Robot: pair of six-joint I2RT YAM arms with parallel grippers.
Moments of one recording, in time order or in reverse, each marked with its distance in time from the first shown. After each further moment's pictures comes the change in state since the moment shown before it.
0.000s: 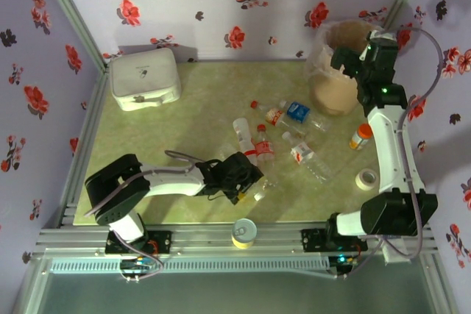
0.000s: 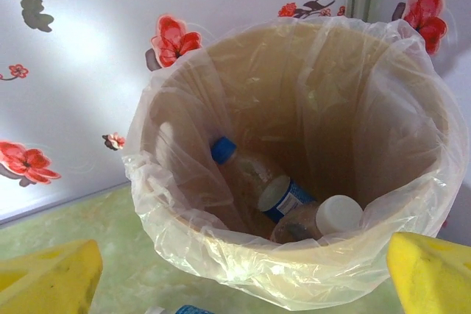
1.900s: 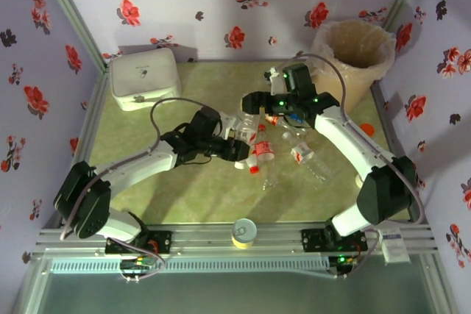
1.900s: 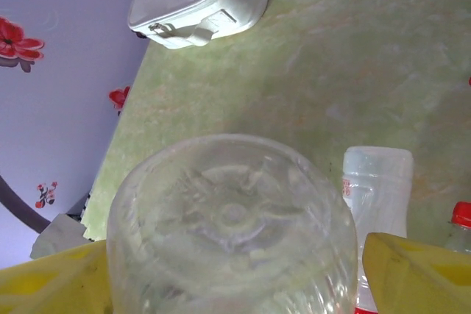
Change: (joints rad) left arm 0.325 -0.209 0.153 -0.171 0.381 1.229; right arm 0.492 0.145 -0.173 0.016 -0.618 0.185
